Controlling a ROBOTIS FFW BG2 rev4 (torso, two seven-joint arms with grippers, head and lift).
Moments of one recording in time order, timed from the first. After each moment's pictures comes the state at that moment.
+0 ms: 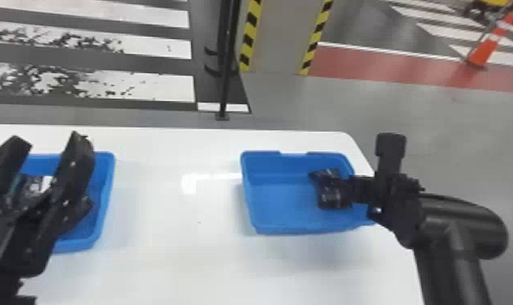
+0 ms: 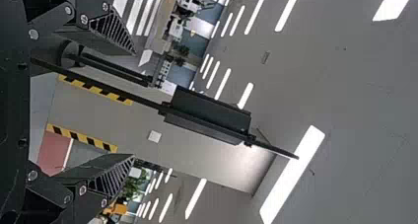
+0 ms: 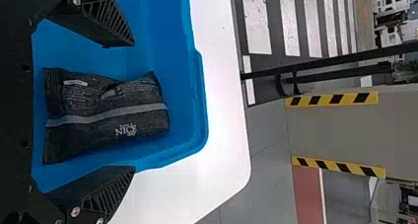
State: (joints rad) left arm 0.52 0.16 -0.13 -2.17 0.44 -0.26 -0.09; right arm -0.11 -0.21 -0.26 -1.72 -0.15 0.96 0.15
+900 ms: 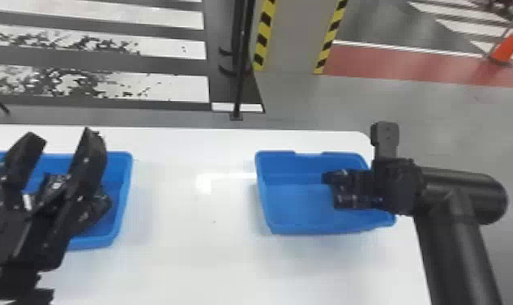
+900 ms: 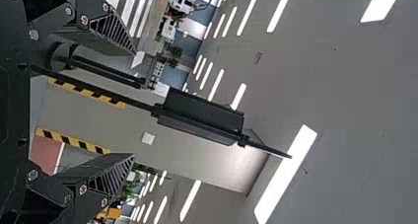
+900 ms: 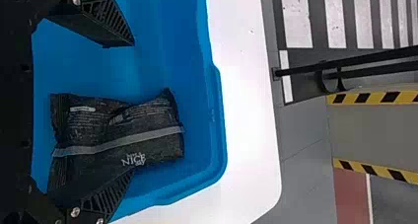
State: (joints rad) left arm 0.52 0.16 -0.13 -2.17 0.43 -0.28 -0.09; right arm -0.27 -0.21 -0.18 -1.61 -0.16 1.17 0.05
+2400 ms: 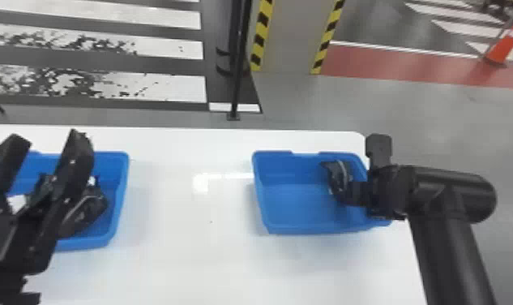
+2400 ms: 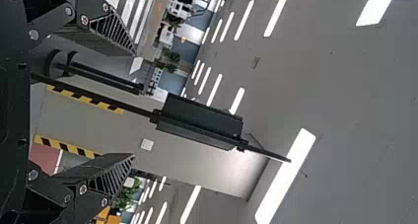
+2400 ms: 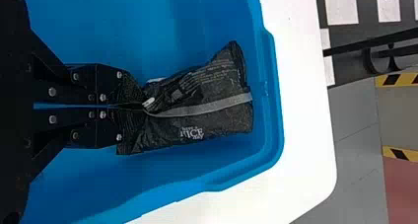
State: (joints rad) left arm 0.54 0.15 -0.10 -2.17 0.43 -0.29 -0.09; right arm -0.29 -0.22 -0.18 -1.53 -0.17 1.24 0.00
